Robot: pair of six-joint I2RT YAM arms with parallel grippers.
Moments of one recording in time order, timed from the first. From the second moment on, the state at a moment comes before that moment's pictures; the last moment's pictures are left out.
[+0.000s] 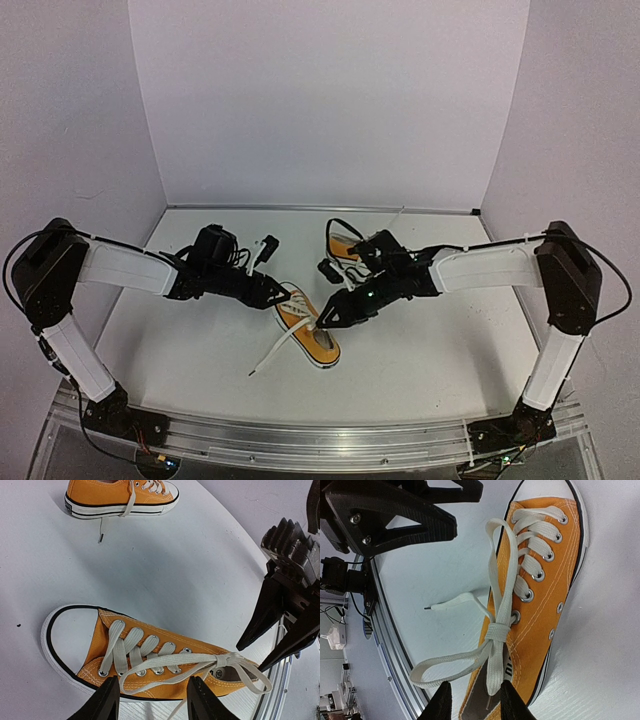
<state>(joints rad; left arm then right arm) -0.65 1.65 0.84 0.17 0.49 -0.23 0.83 1.83 1.16 -0.22 -0.53 0.36</state>
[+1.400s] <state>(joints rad) -0.65 1.76 0.84 0.18 0.47 -0.26 0.84 1.74 1.08 -0.30 -0.43 0.33</state>
